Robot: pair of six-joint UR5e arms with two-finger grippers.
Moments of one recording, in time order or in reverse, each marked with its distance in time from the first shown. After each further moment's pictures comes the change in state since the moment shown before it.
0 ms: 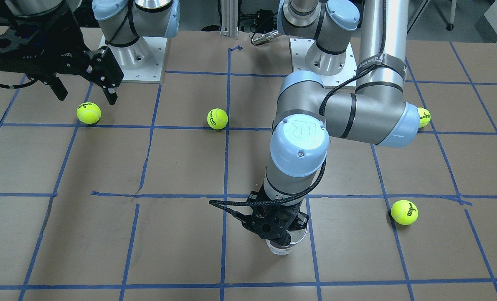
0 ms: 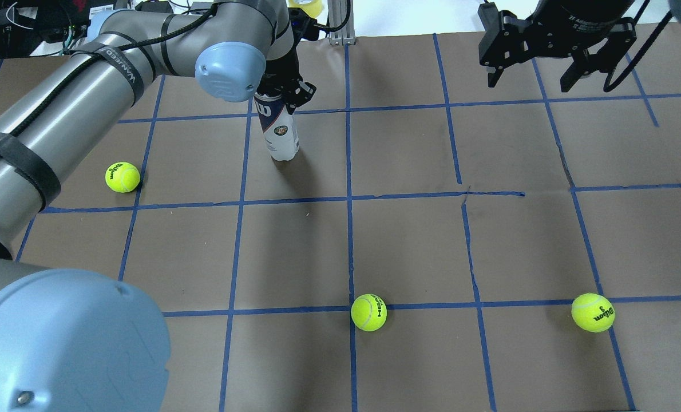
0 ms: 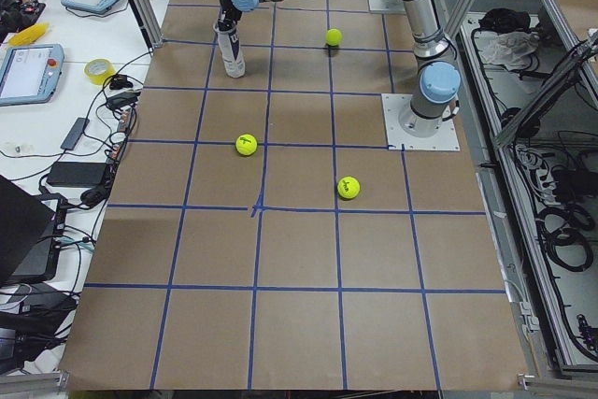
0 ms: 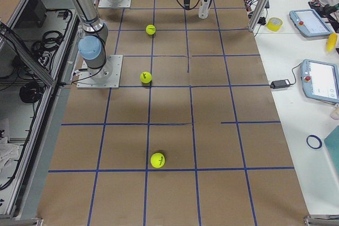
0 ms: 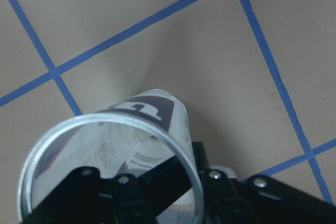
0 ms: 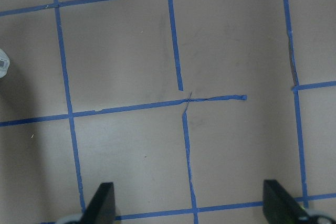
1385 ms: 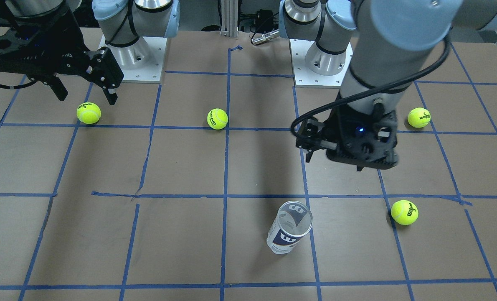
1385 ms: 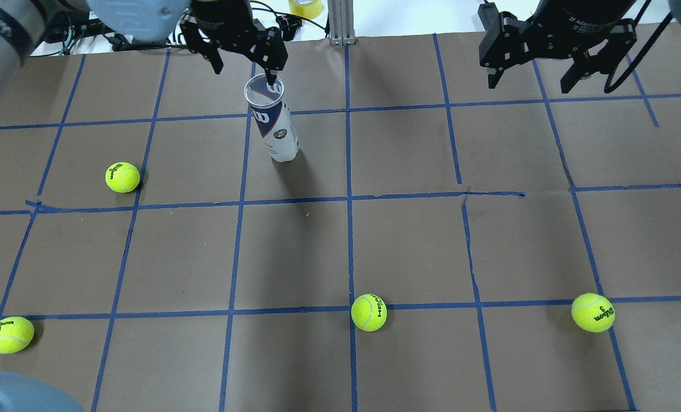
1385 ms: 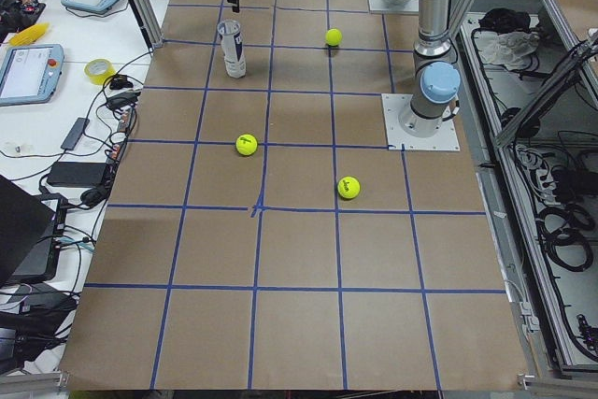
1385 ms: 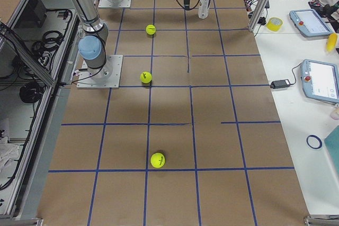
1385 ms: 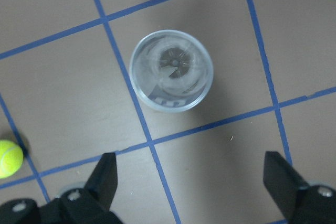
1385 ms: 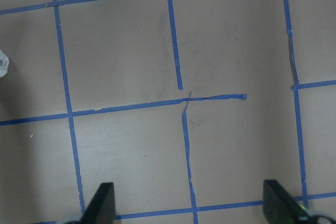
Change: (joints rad) left arm 0.142 0.275 0.090 -0.383 0.006 -0.144; right arm 0.000 -0.001 0.002 0.002 -0.001 0.000
